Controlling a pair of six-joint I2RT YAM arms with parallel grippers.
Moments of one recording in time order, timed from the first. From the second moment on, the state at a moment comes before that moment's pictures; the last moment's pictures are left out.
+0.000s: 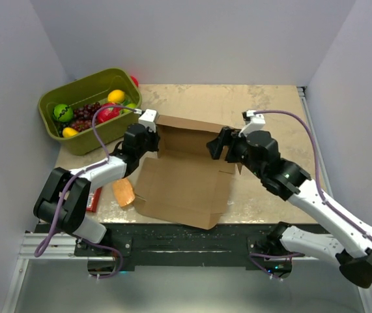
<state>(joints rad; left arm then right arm) -0.43 1.51 0.75 0.35 -0.06 -0.16 0.74 1.00 1.00 -0.34 0.23 0.59</state>
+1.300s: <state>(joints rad) -0.41 1.51 0.78 0.30 -0.06 -0.16 0.54 1.11 0.70 -0.18 0.43 0.40</state>
